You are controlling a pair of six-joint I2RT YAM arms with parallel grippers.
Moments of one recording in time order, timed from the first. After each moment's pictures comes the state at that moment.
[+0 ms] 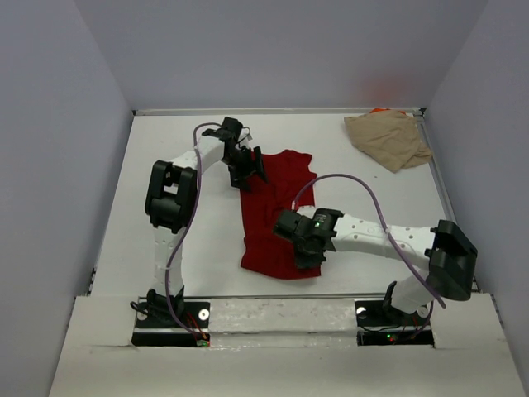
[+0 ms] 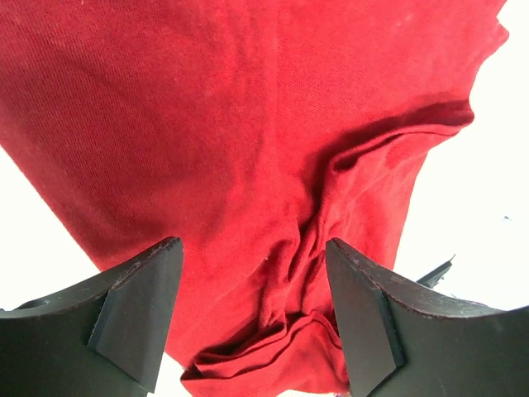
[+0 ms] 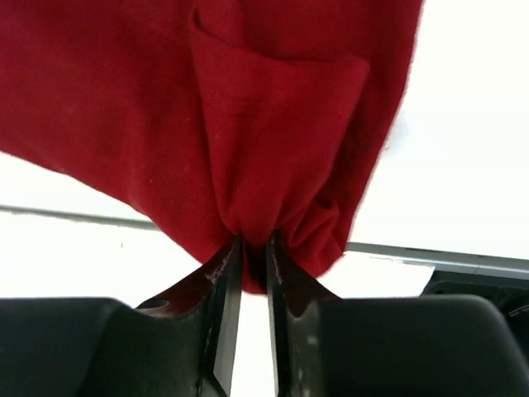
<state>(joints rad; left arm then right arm) -0.34 2.17 1.71 -0.76 0.48 -0.52 1.11 1.50 1.10 -0.99 0.20 0.99</state>
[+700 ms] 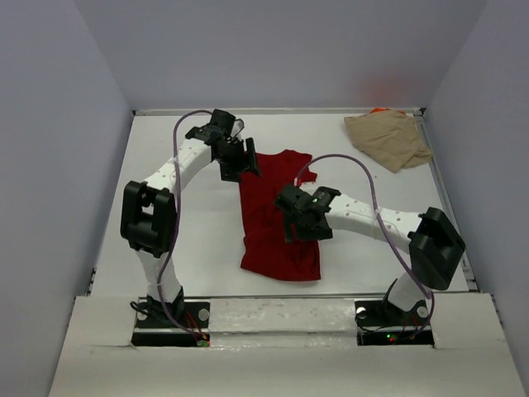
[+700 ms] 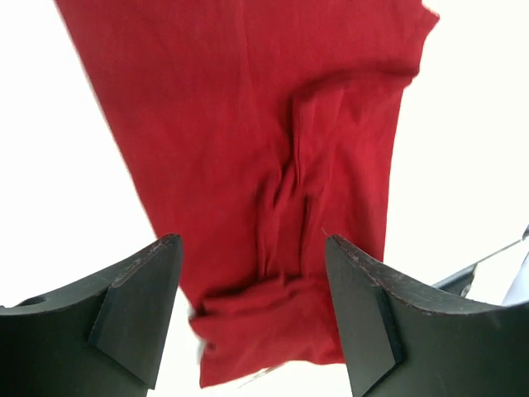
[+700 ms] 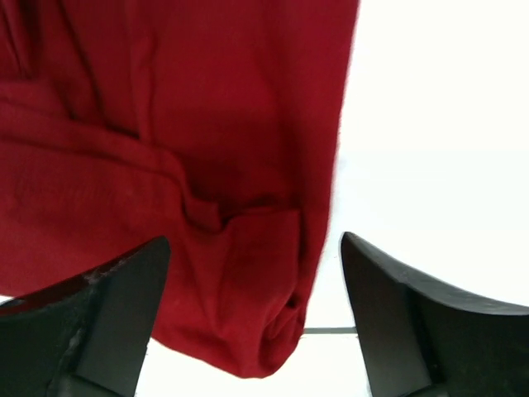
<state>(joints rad) -0.37 1.89 1.61 -0.78 0.32 -0.50 0.94 1.63 1.20 -0.93 0.32 0.84</state>
